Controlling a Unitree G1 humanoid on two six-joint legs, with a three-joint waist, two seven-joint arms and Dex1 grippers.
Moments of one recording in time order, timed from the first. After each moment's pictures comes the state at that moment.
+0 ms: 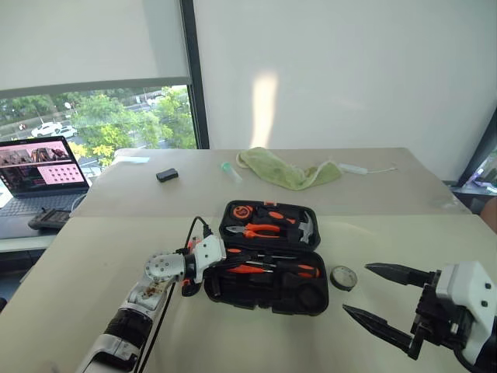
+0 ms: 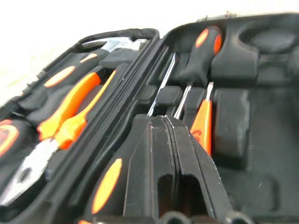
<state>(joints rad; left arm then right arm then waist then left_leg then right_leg) -0.42 0.43 -0.22 0.26 -0.25 -0.05 -1.09 0.54 -0.84 -0.72 -0.96 0.85 0.56 0.74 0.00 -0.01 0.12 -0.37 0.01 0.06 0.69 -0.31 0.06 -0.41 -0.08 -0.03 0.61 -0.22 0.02</state>
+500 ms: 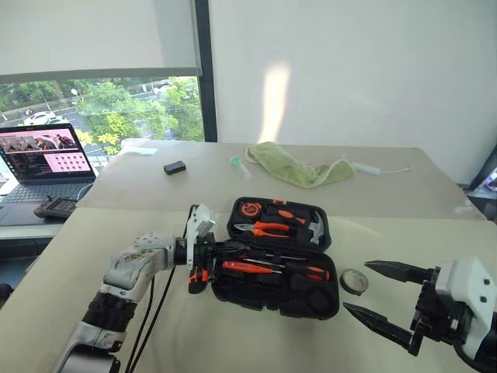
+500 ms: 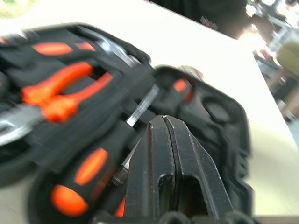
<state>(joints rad) -0.50 0.53 -0.19 0.03 -0.47 0.58 -1.11 0.51 -0.85 -0.70 -0.95 0.84 0.56 0.75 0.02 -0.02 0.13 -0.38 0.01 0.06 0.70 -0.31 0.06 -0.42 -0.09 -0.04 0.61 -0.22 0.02</state>
